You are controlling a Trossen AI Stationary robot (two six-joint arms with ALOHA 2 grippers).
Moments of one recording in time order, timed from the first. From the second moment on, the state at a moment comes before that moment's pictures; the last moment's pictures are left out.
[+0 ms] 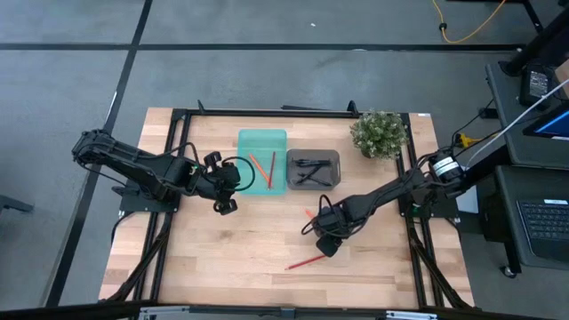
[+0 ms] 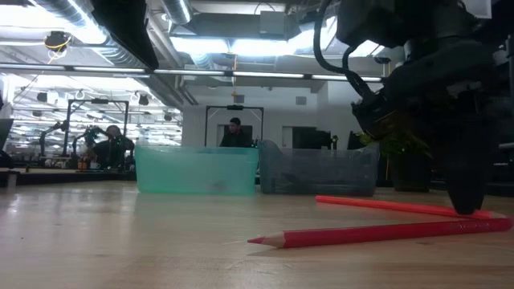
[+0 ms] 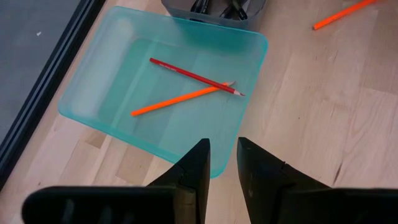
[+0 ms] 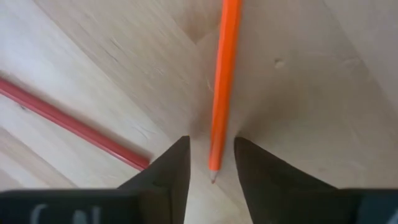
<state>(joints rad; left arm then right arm) -0.28 1.20 1.05 -0.95 -0.51 -0.51 0.34 1.80 1.01 -0.62 -0.19 1.09</state>
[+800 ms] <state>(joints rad) -0.30 1.20 1.05 -0.95 -0.51 -0.49 0.30 1.87 1.02 -0.63 -0.23 1.14</state>
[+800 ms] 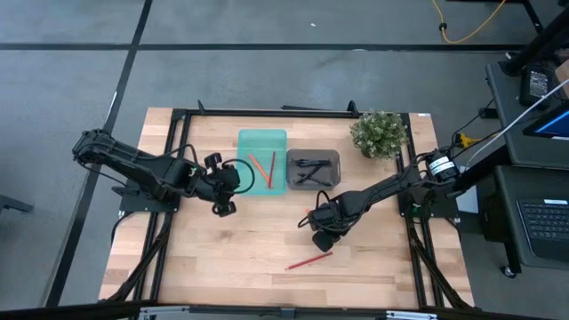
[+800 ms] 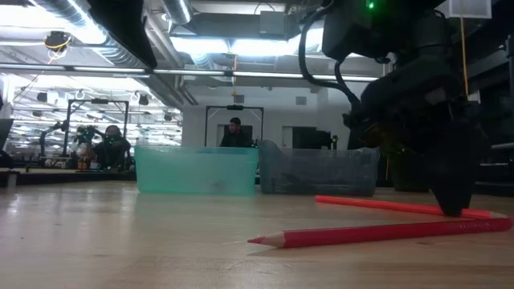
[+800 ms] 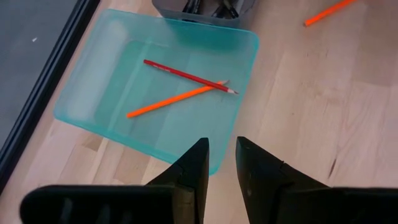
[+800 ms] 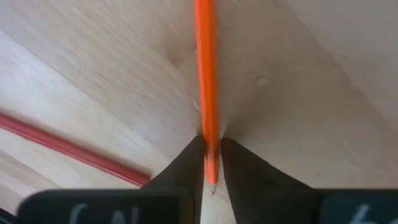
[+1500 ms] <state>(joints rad) -0.31 1.20 1.05 -0.95 -0.52 -0.49 0.31 1.87 1.02 -0.67 -0.19 1.17</state>
